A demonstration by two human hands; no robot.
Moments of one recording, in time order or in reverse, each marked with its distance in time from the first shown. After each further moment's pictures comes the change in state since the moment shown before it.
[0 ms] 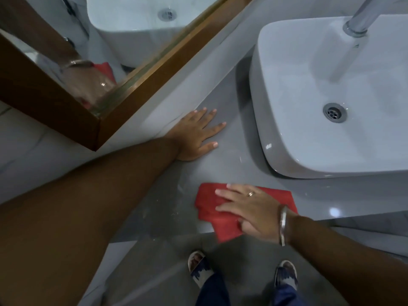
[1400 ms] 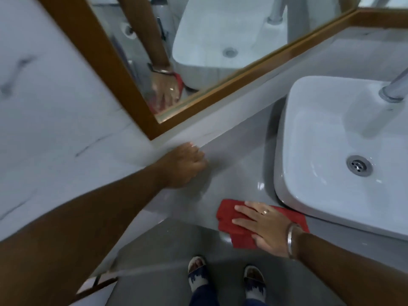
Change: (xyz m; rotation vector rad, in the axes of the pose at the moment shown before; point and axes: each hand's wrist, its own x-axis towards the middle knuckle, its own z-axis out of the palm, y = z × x) left_hand -0.132 0.052 -0.084 0.230 -0.139 -0.127; right_hand -0.024 0.058 -0.002 -0.310 0.017 -0.289
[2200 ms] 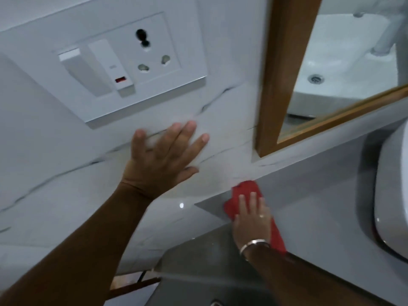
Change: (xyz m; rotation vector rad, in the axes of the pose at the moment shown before) left_hand -0.250 -0.072 -0.074 0.952 0.570 -0.552; right_hand 0.230 -0.185 -0.014 0.183 0.150 0.632
